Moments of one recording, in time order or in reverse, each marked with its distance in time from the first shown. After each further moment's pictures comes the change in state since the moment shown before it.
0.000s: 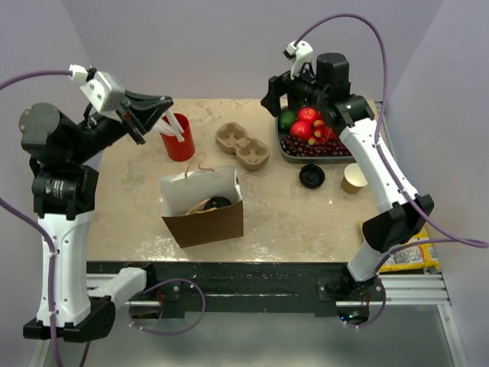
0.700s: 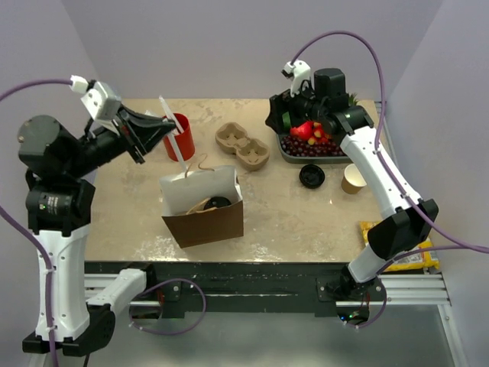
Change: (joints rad) left arm 0.001 -0.132 -0.127 -0.137 0.047 -0.161; right arm 0.000 -0.085 -0.168 -0.061 0.021 -0.041
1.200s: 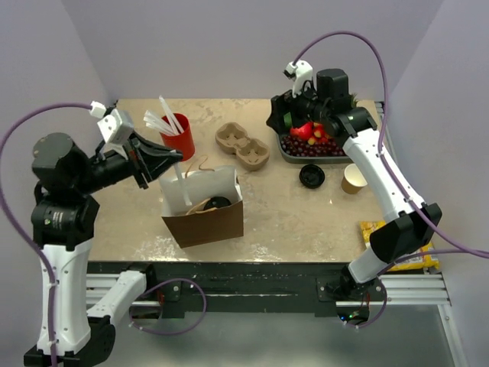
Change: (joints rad) left arm 0.000 -0.066 -0.039 -0.160 0.100 0.054; right arm 0.000 -0.028 -0.016 -0.004 0.000 0.000
